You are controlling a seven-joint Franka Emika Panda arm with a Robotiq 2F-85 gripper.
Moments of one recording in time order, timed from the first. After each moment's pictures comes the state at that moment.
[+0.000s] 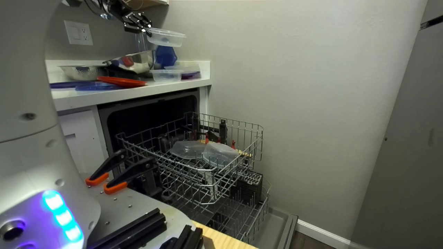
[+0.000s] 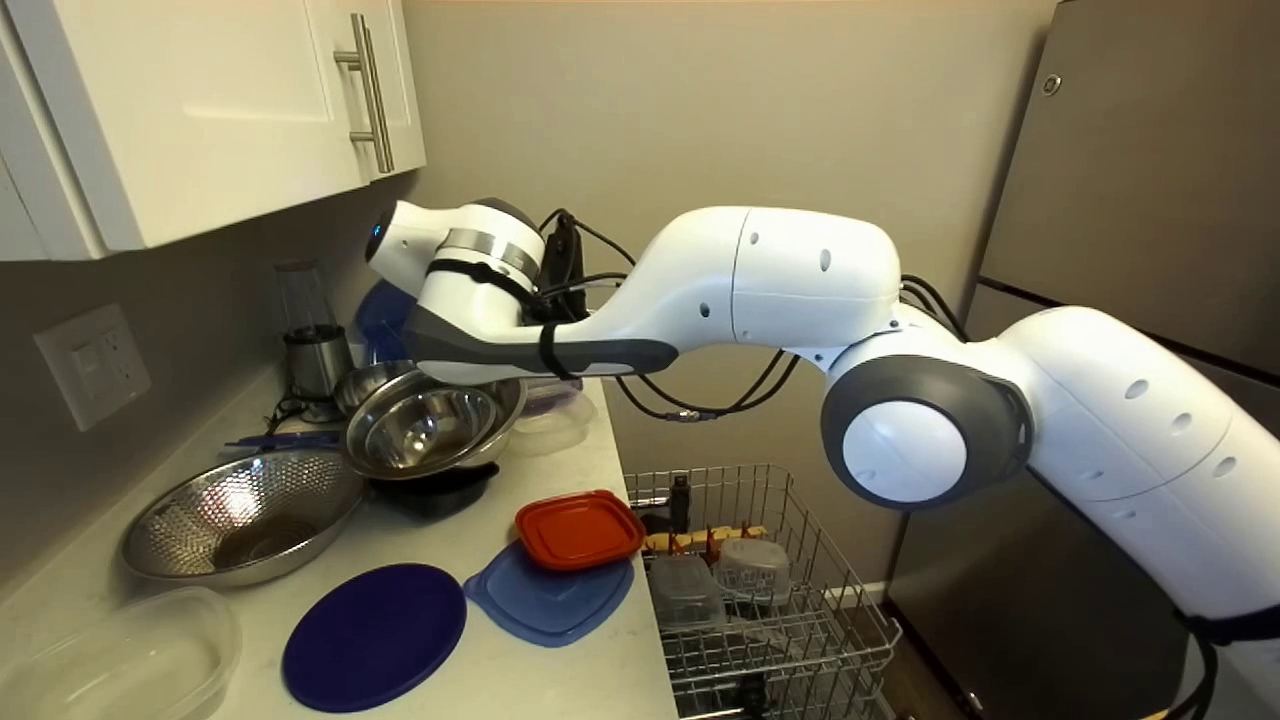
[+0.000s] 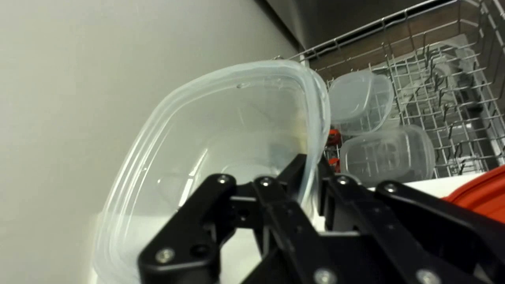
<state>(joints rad) 0.84 0.92 0.07 -0.67 -0.91 1.25 -0.42</state>
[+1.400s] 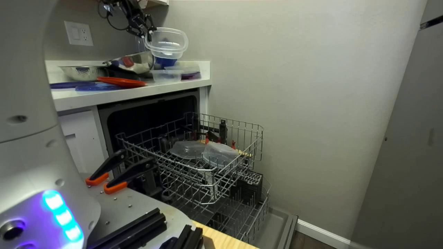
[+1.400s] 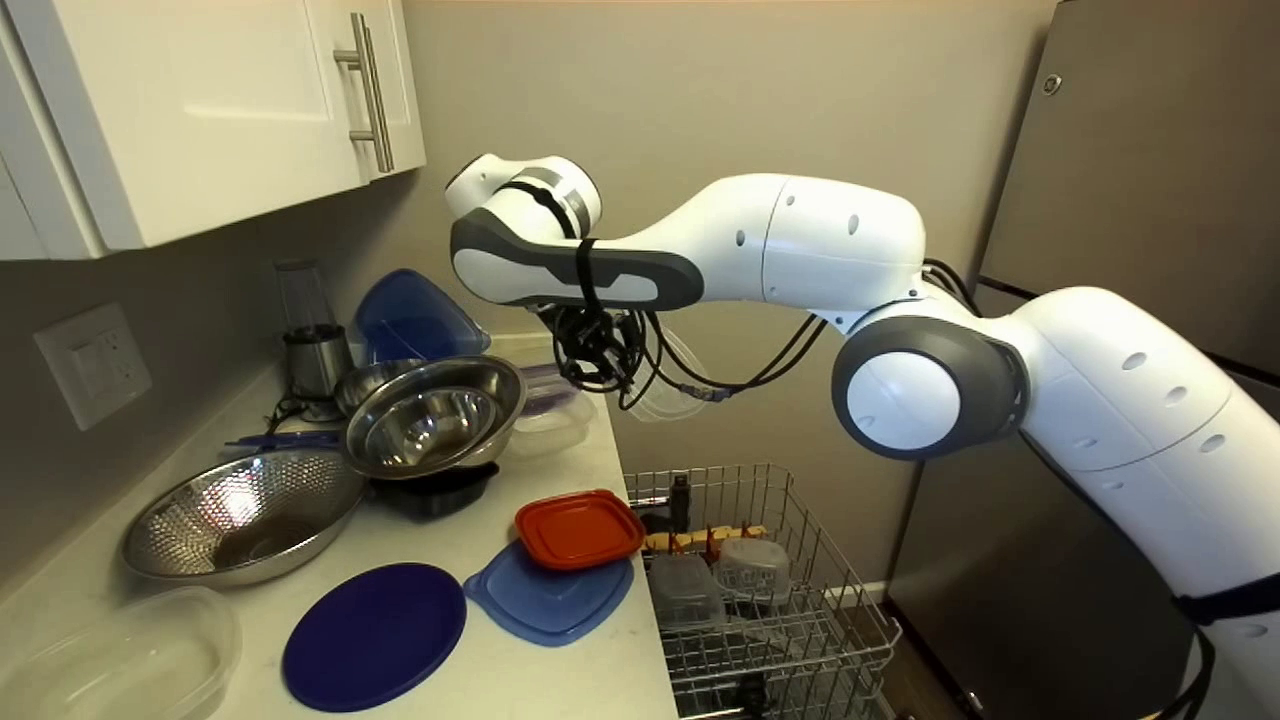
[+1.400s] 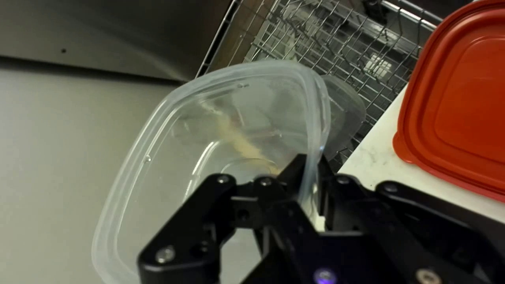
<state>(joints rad) 0.70 0.89 0.12 -0.64 -0.54 1.15 0.28</state>
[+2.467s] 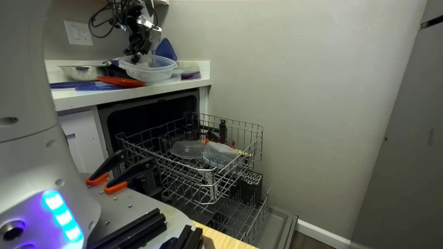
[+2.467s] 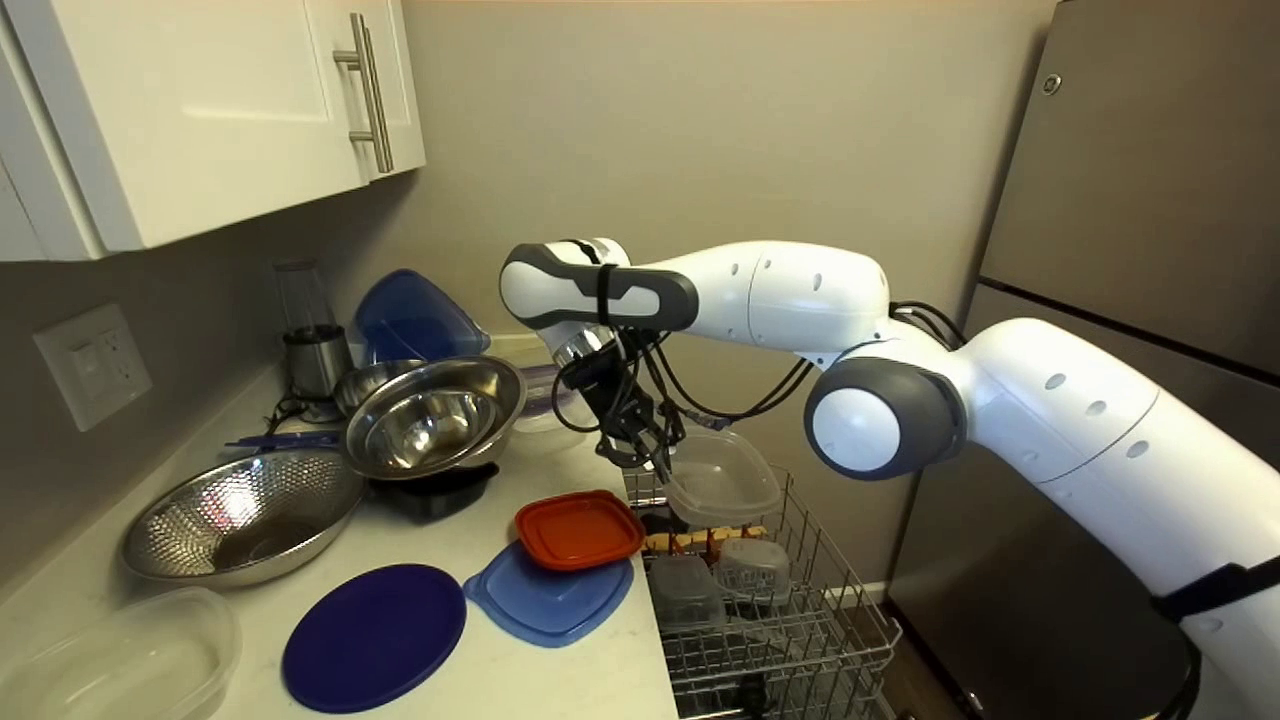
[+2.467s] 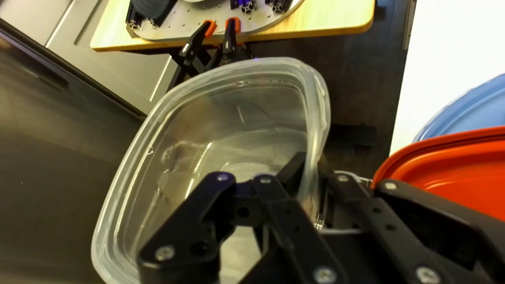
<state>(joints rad) 0.57 1.06 0.11 -0.58 -0.05 0.82 0.61</state>
